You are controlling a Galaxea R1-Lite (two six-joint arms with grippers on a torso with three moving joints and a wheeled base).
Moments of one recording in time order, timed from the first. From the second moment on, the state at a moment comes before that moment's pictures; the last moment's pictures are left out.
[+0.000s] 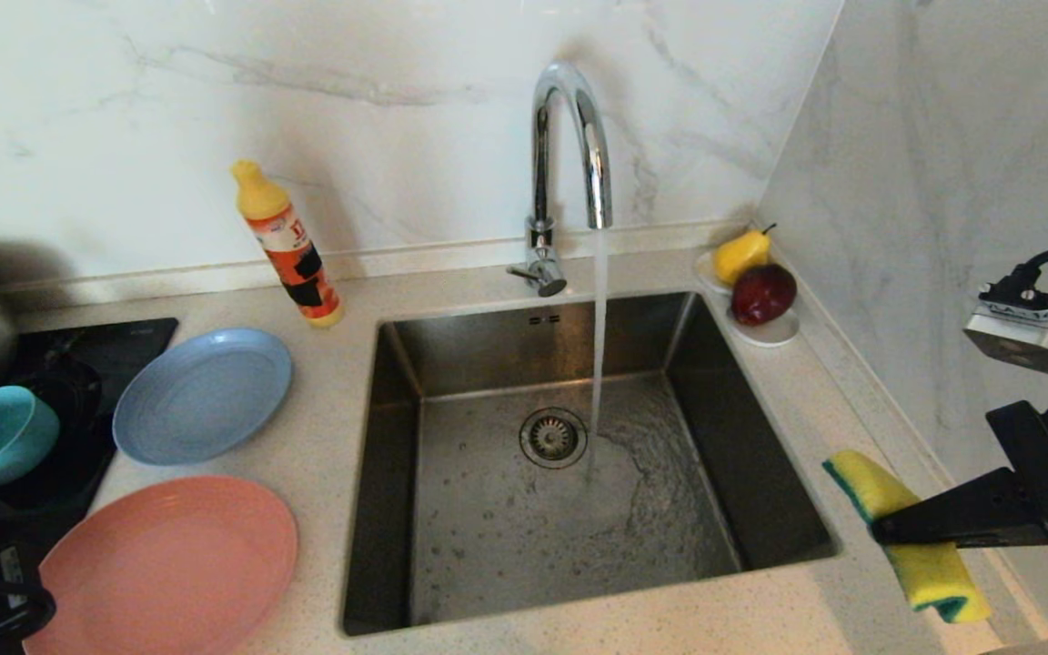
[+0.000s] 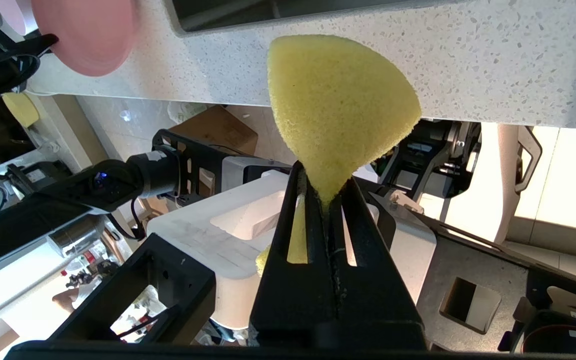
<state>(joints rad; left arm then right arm) 0.46 1.34 -0.65 0.28 -0.03 -0.18 0.44 1.33 -1.32 0.83 0.36 0.61</state>
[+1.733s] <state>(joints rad) 0.63 1.40 -0.91 0.33 -0.31 -0.10 0.44 1.31 -1.30 0.84 0.37 0.61</state>
